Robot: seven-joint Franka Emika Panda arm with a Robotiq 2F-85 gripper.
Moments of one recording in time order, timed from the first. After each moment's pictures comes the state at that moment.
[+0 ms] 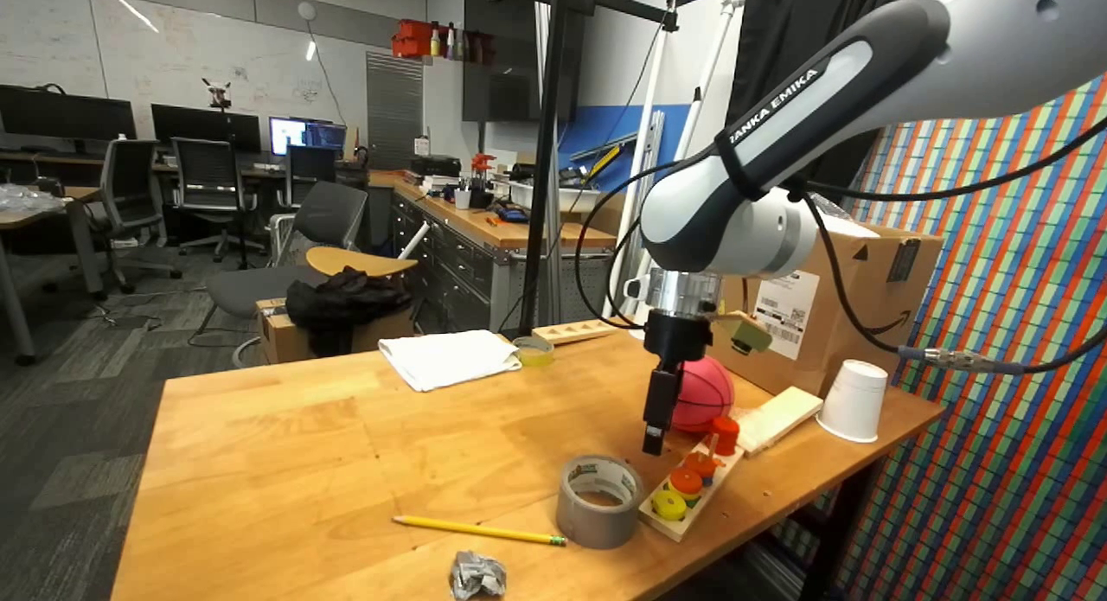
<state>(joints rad) 0.02 0.04 -0.03 -2.35 0.16 2.25 -0.76</state>
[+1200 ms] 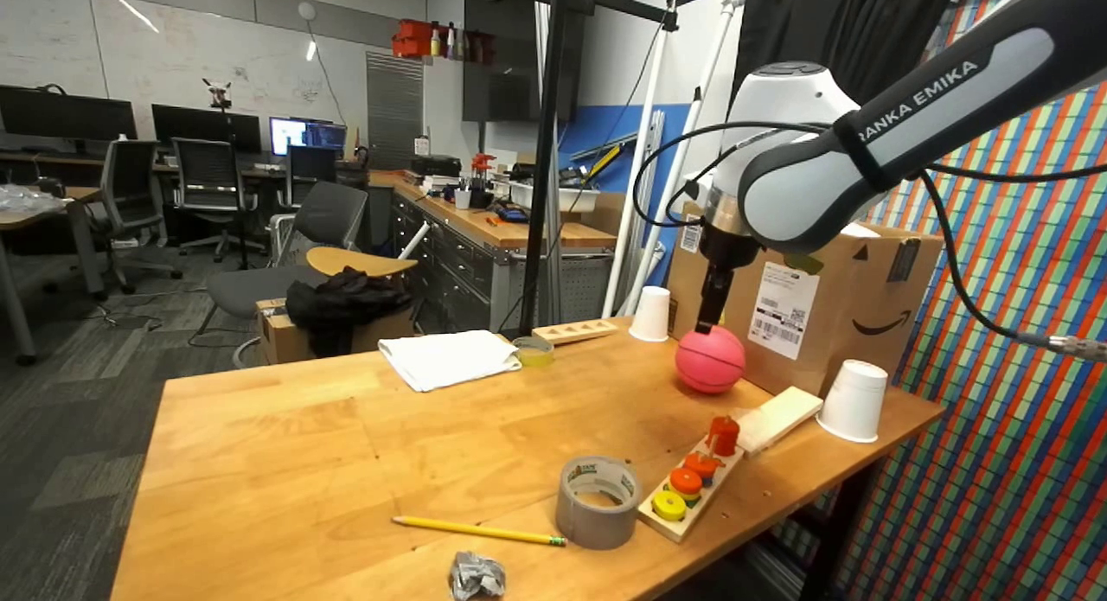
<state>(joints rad) -0.09 -0.15 -0.09 -2.37 -0.47 2.56 -0.51</state>
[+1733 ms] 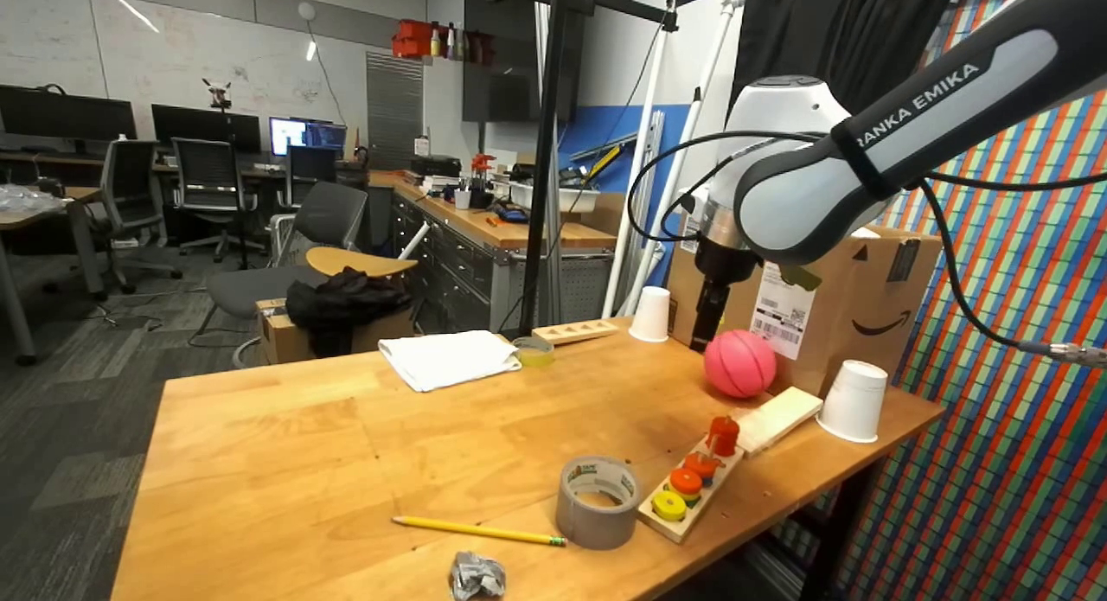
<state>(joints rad) -0.07 -0.16 -0.09 -2.41 -0.42 2.56 -0.51</state>
